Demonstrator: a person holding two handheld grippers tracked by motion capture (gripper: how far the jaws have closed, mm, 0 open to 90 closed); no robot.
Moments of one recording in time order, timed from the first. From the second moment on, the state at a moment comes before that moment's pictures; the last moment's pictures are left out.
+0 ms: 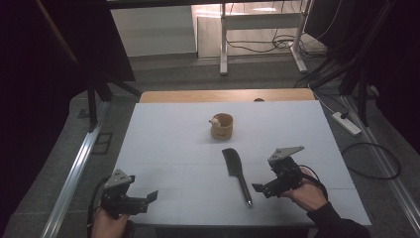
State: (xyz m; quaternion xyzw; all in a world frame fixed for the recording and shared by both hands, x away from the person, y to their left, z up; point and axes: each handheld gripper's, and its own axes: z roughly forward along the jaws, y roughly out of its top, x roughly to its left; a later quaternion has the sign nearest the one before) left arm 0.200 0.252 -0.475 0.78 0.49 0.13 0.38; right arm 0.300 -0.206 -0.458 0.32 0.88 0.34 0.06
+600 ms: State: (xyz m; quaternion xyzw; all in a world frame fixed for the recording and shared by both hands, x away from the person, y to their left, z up) left arm 0.200 0.252 -0.475 0.78 0.49 0.13 0.38; right arm 0.305 -0.182 -0.462 0.31 0.90 0.31 0.05
